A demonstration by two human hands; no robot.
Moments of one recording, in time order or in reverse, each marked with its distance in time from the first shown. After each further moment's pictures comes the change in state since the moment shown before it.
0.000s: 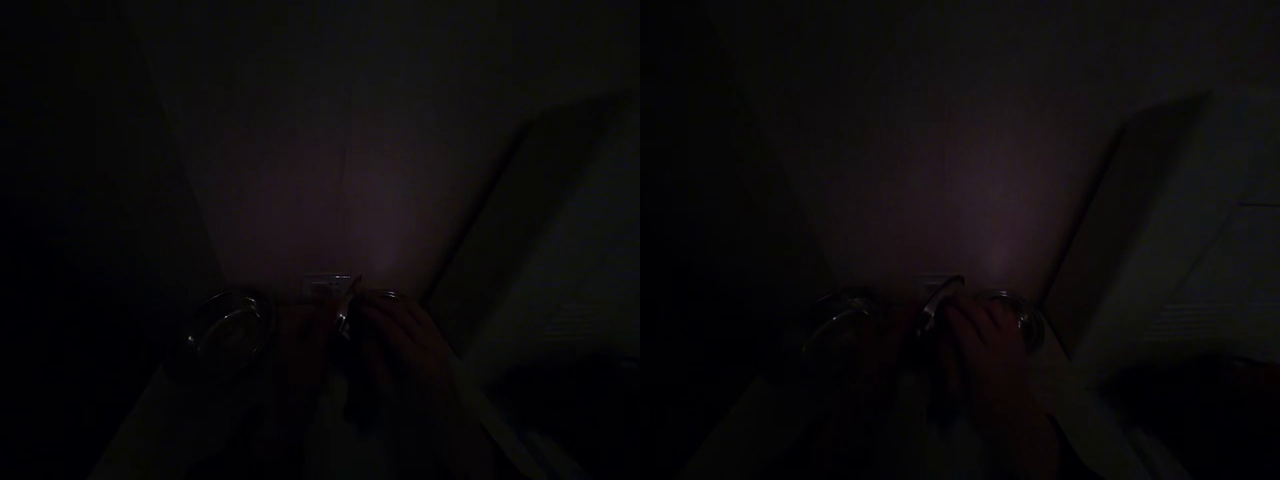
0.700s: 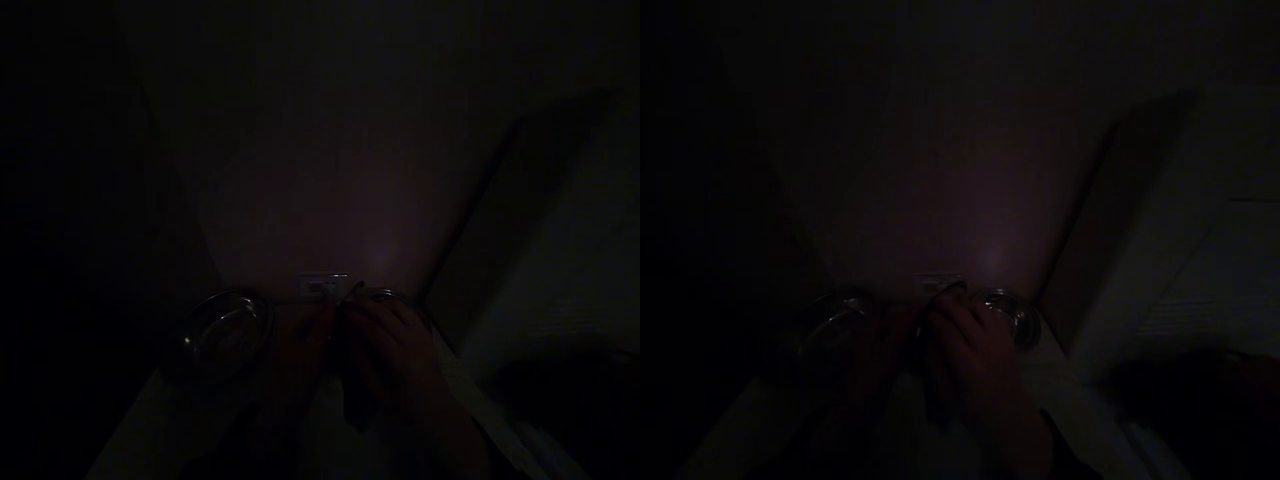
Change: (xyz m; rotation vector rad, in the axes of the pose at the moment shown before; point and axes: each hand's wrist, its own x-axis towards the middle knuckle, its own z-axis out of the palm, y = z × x) left_hand 0.007 -0.013 -0.002 0.029 -0.035 0.084; right_hand -0.004 0.001 0.004 0.034 -0.061 -0.011
